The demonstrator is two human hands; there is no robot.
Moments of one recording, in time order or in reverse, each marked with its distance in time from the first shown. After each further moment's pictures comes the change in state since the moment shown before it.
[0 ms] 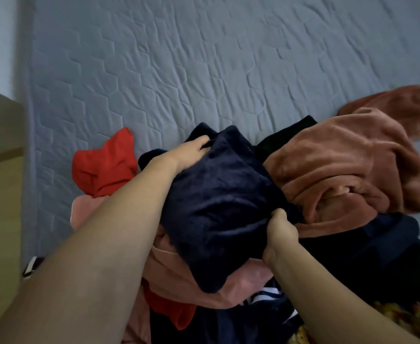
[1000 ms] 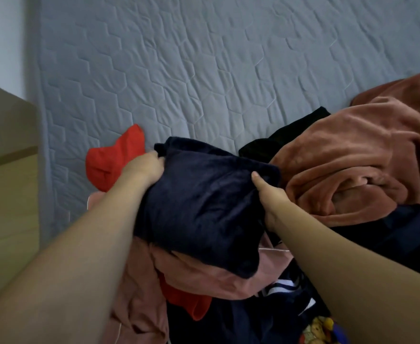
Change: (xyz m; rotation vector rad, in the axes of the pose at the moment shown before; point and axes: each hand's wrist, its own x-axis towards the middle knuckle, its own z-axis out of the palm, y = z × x) left_hand -0.062 -0.070 -0.033 0.384 0.233 -0.492; right_hand -0.001 -0.021 0.046 -0.167 -0.302 -0.133
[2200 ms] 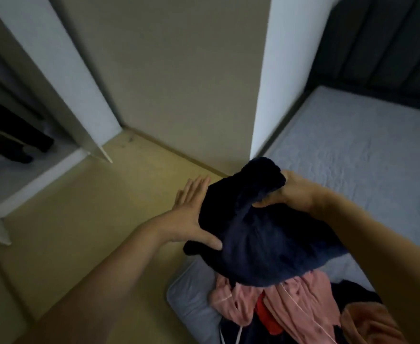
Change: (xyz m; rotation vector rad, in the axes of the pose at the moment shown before) left_hand -0.540 -0.313 -0.189 -0.571 0.356 0.155; right_hand -0.597 -0.031 0.217 -1.382 -1.174 -0.835
